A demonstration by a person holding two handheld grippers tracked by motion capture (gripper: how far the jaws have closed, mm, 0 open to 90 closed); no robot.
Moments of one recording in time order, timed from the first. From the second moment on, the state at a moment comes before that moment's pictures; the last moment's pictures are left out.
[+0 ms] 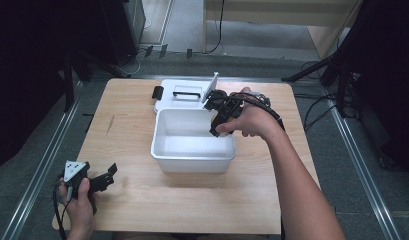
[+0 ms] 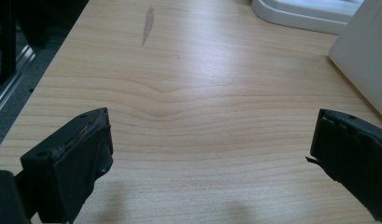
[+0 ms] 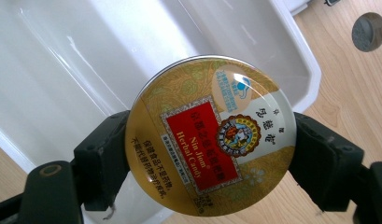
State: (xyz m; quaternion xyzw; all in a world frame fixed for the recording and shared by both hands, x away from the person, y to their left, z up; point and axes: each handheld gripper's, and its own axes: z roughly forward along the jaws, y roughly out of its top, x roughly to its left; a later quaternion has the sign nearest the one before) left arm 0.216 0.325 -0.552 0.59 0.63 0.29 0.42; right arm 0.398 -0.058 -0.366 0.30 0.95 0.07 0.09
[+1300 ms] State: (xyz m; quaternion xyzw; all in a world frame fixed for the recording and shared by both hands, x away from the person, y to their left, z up) left arm 0.216 0.326 -0.552 0.59 0.63 0.29 0.42; right arm 0.392 -0.056 -0.412 0.19 0.98 0.06 0.09
